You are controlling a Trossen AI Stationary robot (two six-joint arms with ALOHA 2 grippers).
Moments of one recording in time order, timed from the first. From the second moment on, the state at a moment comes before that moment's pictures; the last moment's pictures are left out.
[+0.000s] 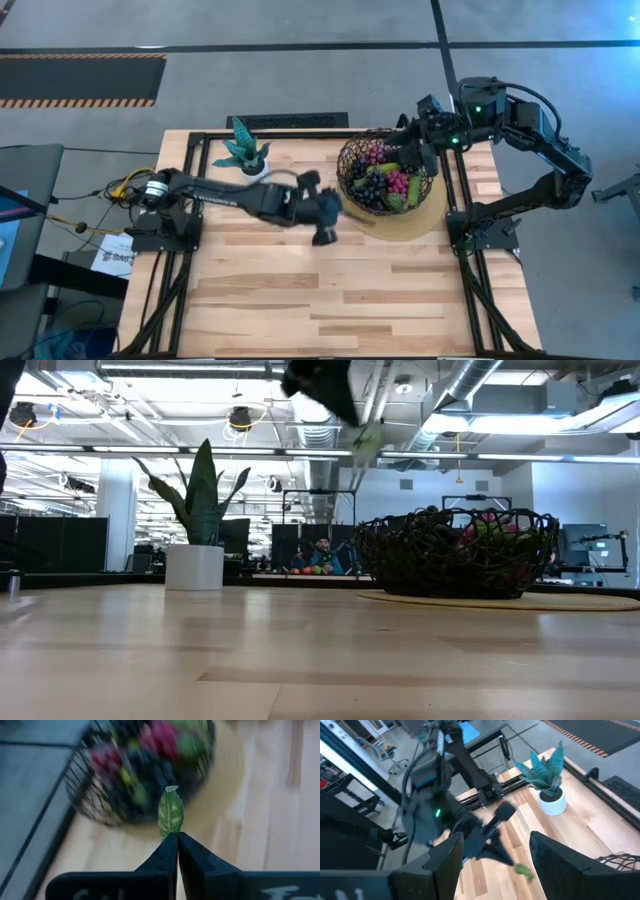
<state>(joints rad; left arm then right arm) -0.14 1.83 1.72 -0.81 -0.50 -0.18 -0.25 1.22 1.79 -0.94 -0.25 0.38</state>
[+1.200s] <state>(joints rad) 0.00 1.99 2.00 -0.70 -0.32 -0.09 0.04 1.05 1.79 -0.88 -0.16 0.36</state>
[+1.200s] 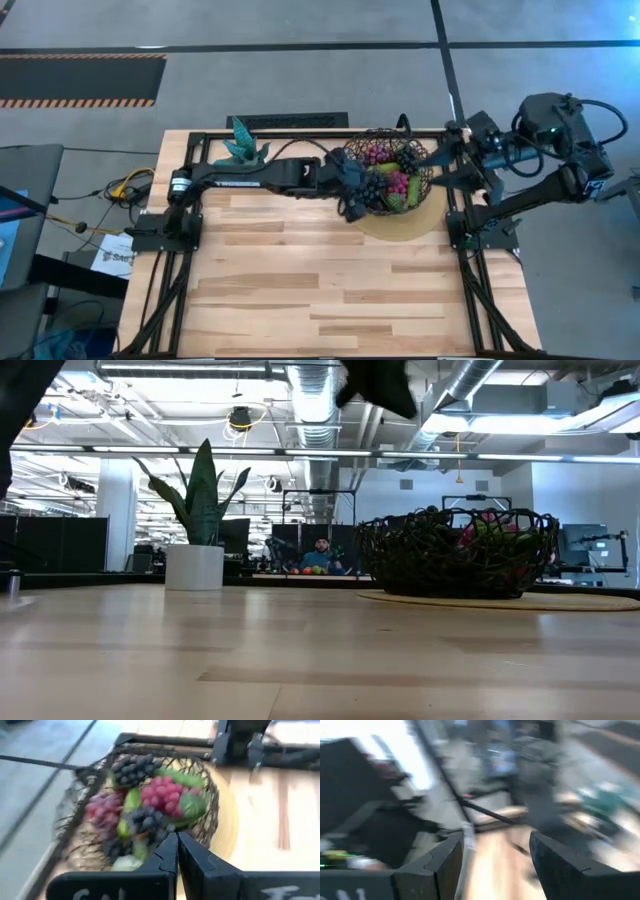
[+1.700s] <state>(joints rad) -0.36 1.80 2.29 -1.58 -0.93 -0.62 0.04 1.01 1.79 -1.21 0.38 0.35</state>
